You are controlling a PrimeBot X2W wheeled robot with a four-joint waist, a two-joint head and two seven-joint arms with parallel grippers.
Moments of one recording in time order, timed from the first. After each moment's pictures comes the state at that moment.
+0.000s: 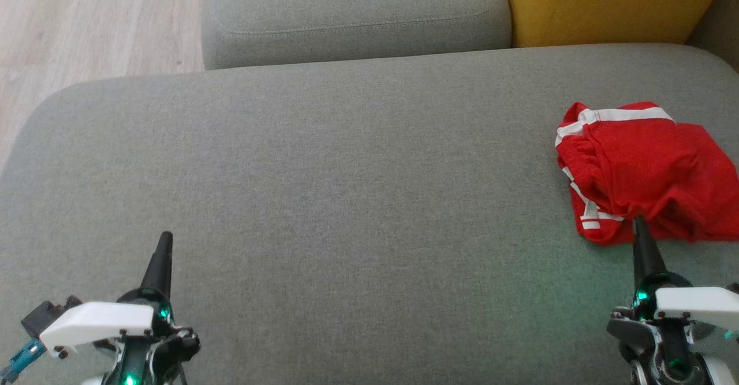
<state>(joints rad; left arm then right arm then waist) -0.01 0.09 -0.01 0.24 -1.45 -0.08 0.04 -0.01 -0.06 -0.07 0.22 1.42 0.12 0.07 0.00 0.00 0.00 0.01</state>
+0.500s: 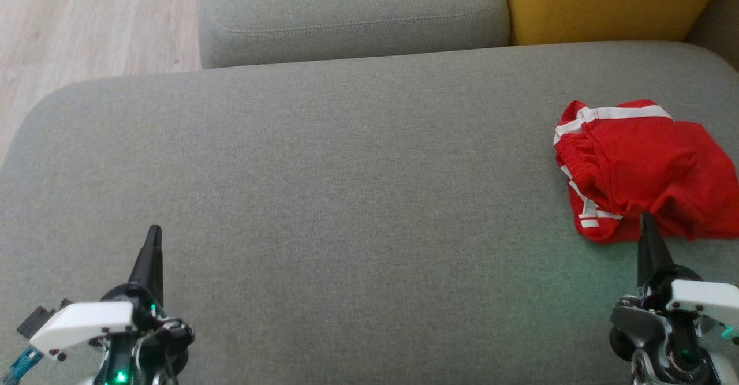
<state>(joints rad) -0.04 0.06 0.04 0.27 -1.59 -0.12 0.08 -0.05 -0.06 -0.09 0.26 1.60 0.12 0.07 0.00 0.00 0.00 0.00</state>
